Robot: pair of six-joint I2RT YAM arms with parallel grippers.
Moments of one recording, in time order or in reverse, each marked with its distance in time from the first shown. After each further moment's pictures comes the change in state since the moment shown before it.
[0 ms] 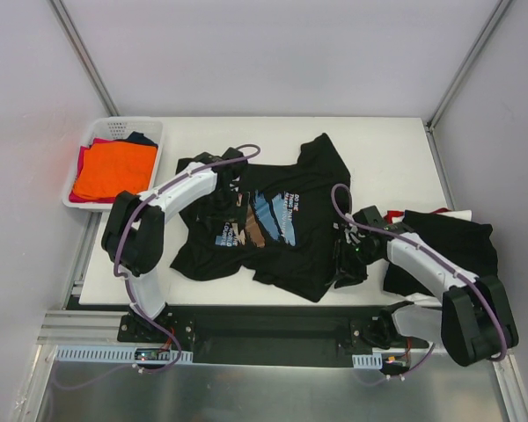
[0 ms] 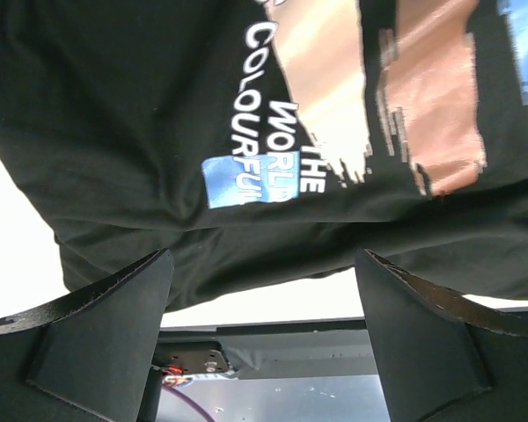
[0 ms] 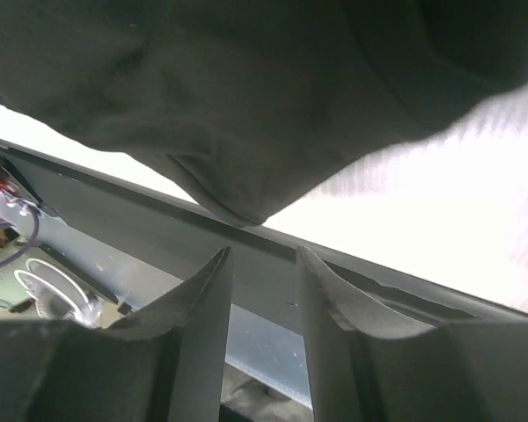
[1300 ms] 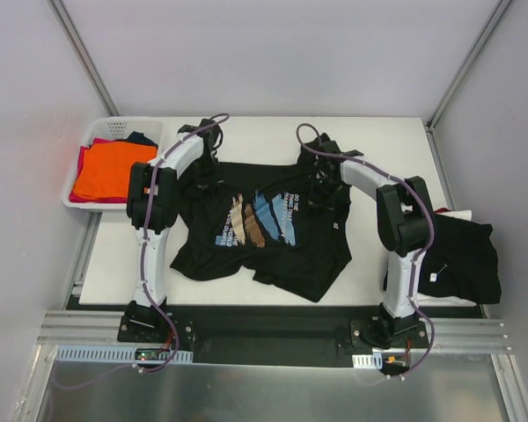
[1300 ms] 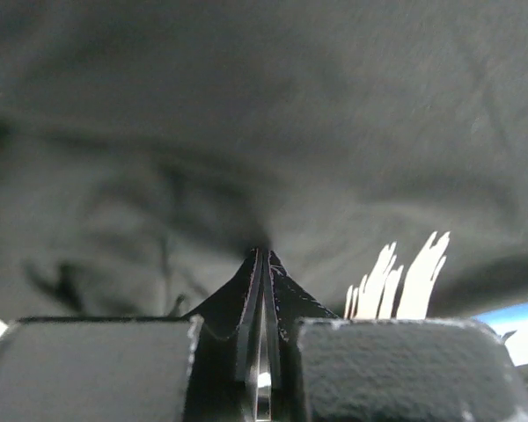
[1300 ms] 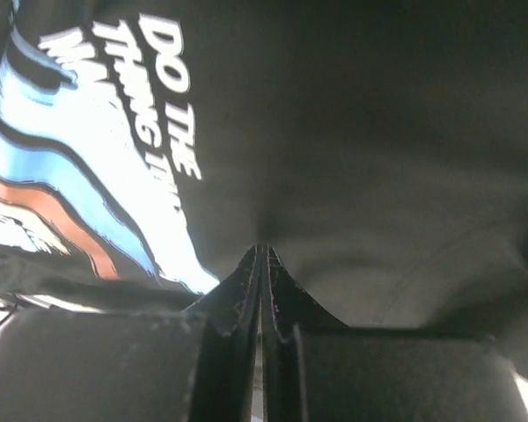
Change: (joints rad) left arm 0.294 0.456 0.493 -0.008 0.044 -0.008; right arm 0.015 0.845 0.879 -0.011 0.196 -0.008
